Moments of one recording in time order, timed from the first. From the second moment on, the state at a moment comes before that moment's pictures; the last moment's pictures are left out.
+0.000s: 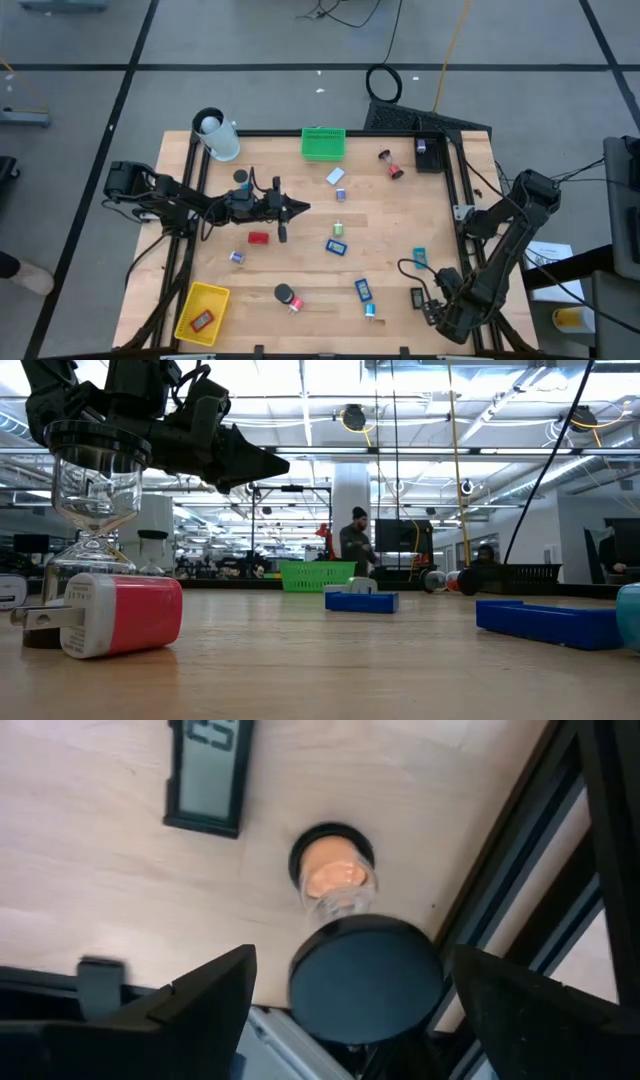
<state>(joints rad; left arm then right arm) 0.00 1.51 0.40 1.05 -0.13 0.02 1.01 1.52 1.10 -1.07 -0.21 2.32</state>
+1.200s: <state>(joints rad) 0.00 1.51 0.40 1.05 -0.13 0.02 0.94 1.44 1.01 -0.92 -0.30 2.16</state>
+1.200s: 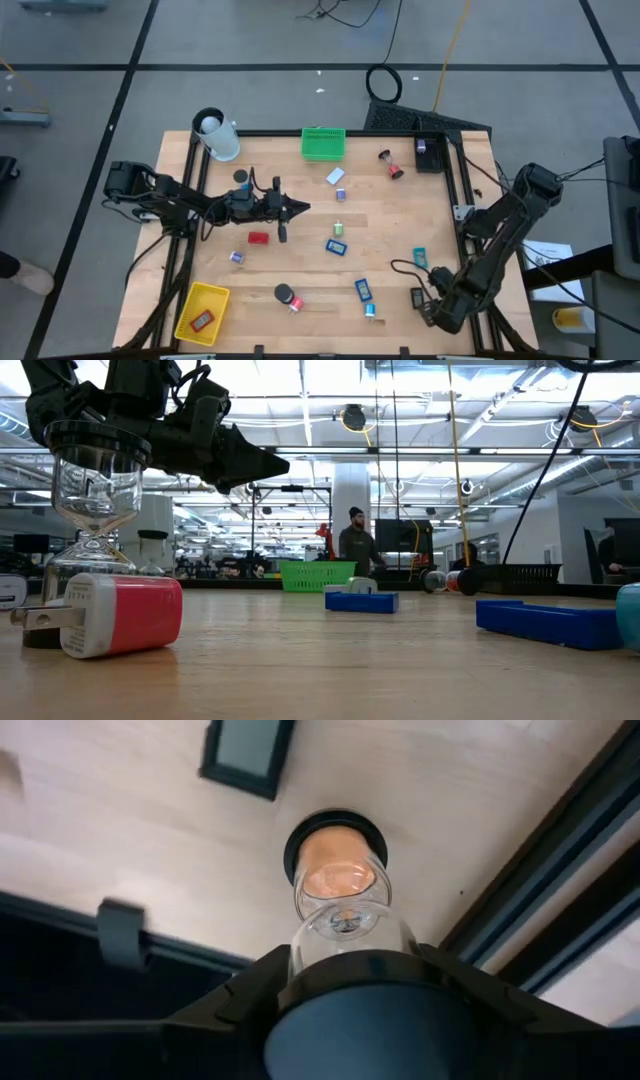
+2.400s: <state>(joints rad) 0.00 1.51 0.40 1.04 -0.13 0.02 0.21 1.44 1.21 -1.18 -0.26 1.03</state>
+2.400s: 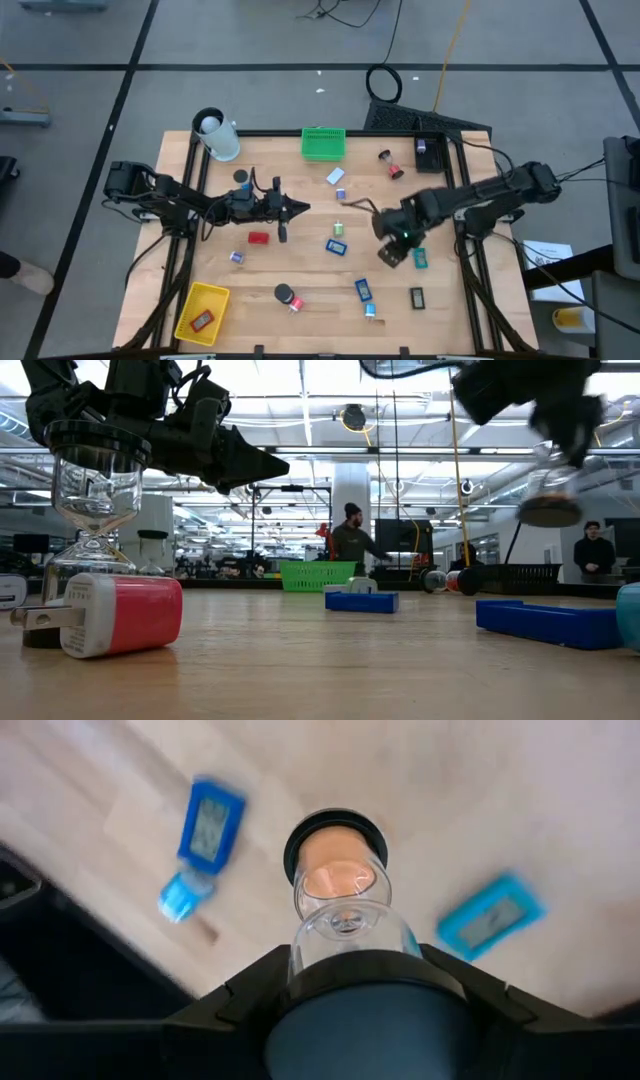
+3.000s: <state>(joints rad) 0.00 1.51 0.40 1.02 -0.13 0.04 -0.21 1.61 1.29 -1.16 -0.14 0.52</state>
